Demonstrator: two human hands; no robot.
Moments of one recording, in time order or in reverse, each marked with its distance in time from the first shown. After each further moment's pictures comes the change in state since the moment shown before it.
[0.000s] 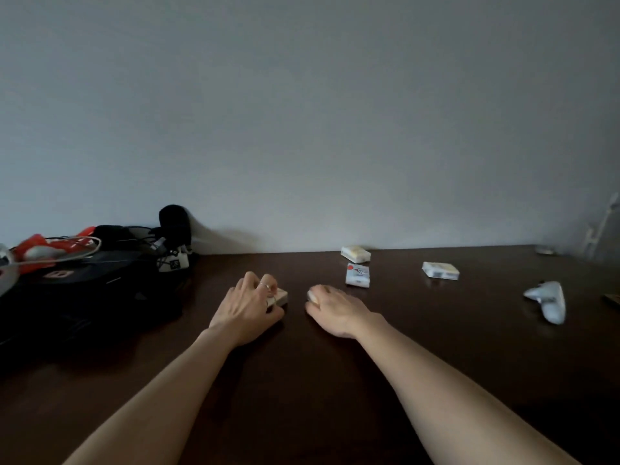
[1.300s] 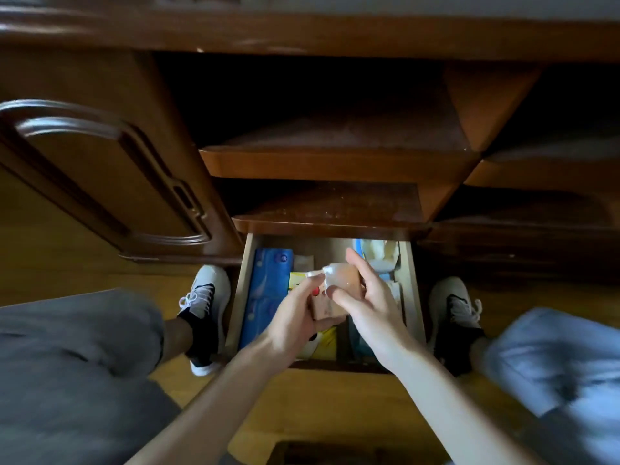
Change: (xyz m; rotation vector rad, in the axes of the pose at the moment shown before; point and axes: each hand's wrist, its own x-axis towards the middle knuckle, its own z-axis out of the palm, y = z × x) left_hand -0.508 0.053 0.166 -1.762 -0.362 -0.977; right_hand -0.422 -0.094 0.303 1.125 -0.221 0.255
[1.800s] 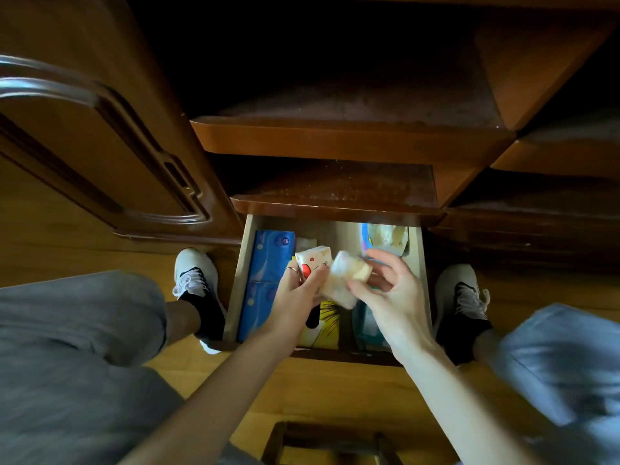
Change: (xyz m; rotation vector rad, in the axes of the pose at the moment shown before) left_hand 0.021 -0.006 -0.004 0.083 0.248 0.079; right_hand 0.016 0.017 -0.012 0.001 0.208 0.020
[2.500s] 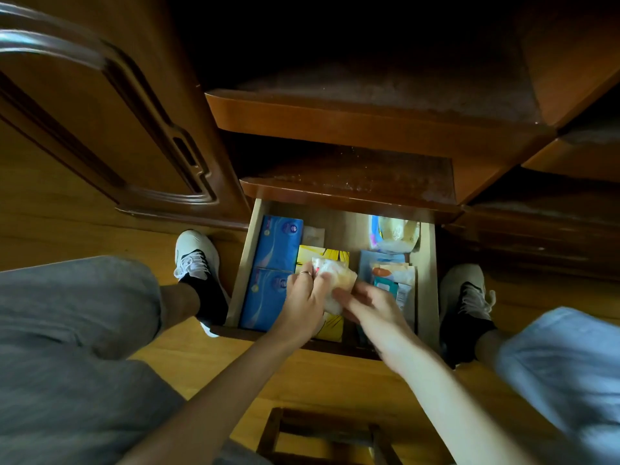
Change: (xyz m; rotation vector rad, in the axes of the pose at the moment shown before) left_hand 0.007 -0.031 -0.015 0.459 -0.022 0.099; right_hand -0.002 0.038 0.030 -0.153 -0.295 0.347
